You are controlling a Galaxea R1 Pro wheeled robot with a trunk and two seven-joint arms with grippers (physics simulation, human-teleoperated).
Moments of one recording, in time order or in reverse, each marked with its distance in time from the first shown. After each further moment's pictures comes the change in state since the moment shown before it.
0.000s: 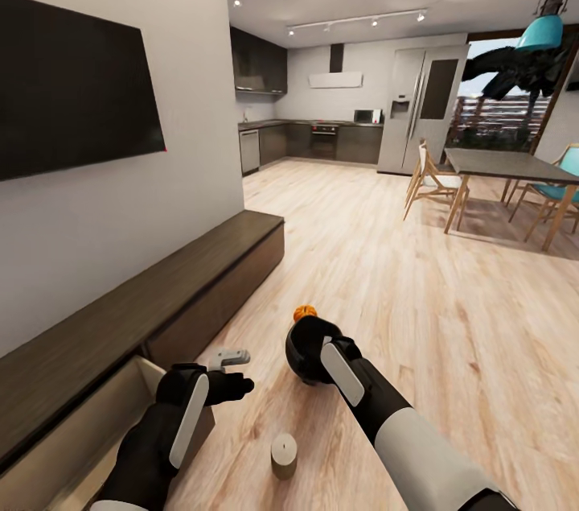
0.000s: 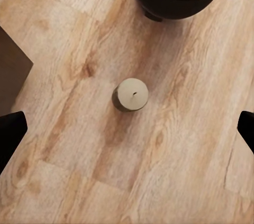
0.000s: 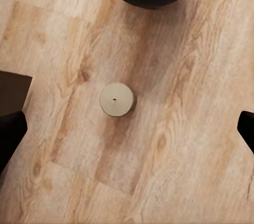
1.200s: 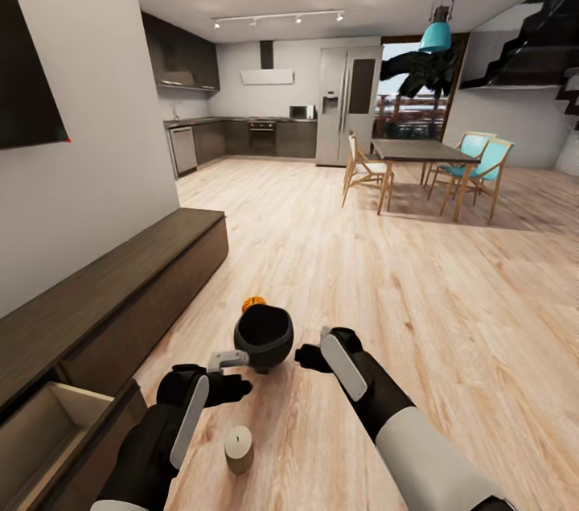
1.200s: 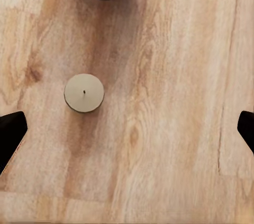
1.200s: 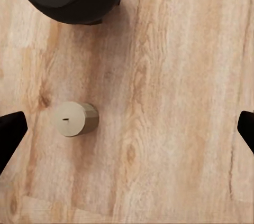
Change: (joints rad) left arm 0.000 0.001 0.000 0.016 -0.005 -0.007 0.022; right arm 0.009 0.000 -0.011 -0.109 -0.008 0.042 -0.005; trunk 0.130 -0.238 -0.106
